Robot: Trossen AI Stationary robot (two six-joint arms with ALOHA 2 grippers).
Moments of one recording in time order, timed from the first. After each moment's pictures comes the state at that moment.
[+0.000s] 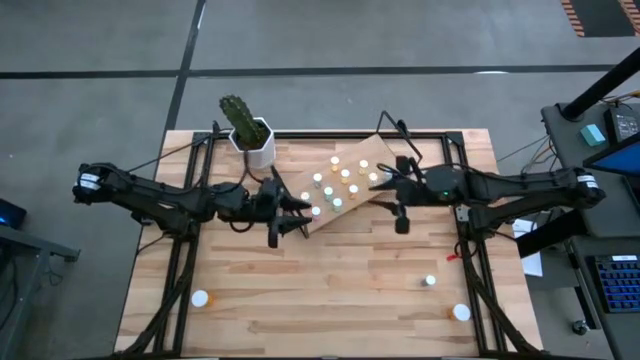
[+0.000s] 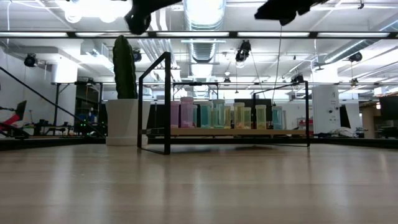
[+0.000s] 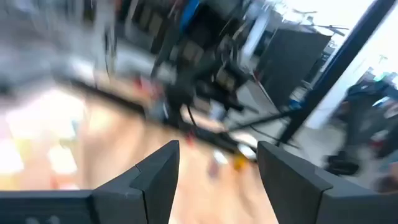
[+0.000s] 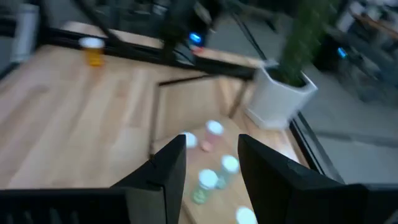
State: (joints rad) left arm -0.14 1.14 0.78 0.31 -0.15 -0.46; right arm 0.03 1.00 0.82 -0.17 0.13 -0.19
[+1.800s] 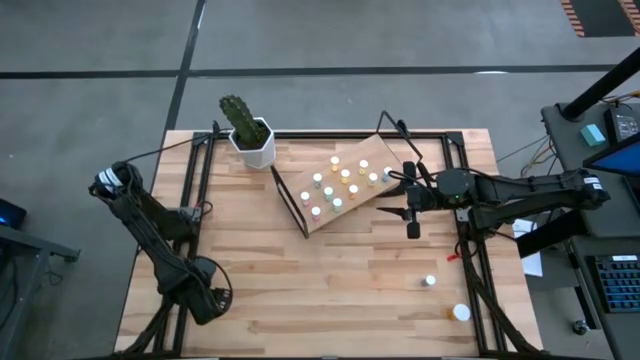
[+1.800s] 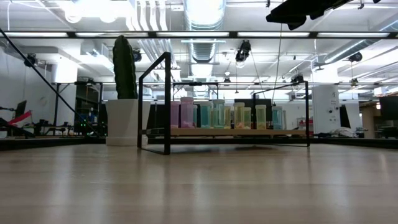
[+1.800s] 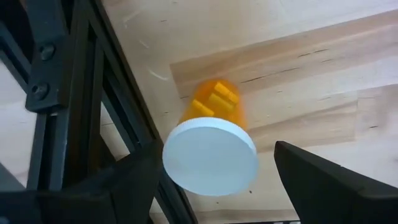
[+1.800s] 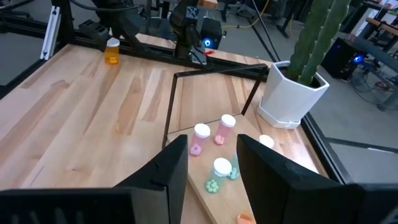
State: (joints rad) left arm -0.96 1.37 0.85 -0.92 0.23 -2.29; right arm 0.05 0.88 0.72 -0.15 0.07 -0.20
